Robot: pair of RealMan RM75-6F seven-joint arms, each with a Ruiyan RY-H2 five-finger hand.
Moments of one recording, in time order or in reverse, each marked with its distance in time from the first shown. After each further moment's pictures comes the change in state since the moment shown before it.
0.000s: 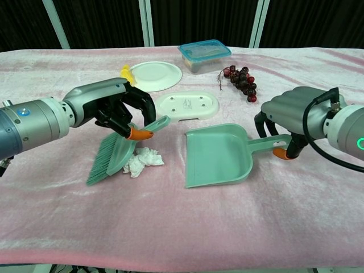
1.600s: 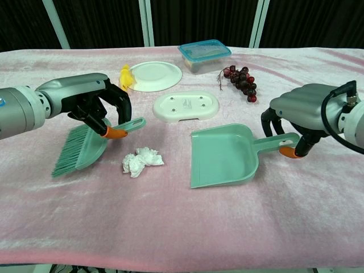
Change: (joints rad) left arm 0.005 0.125 0.002 -0.192 -0.251 0.056 0.393; right arm -0.026 0.082 -0.003 -0.040 -0.045 -0.063 0.080
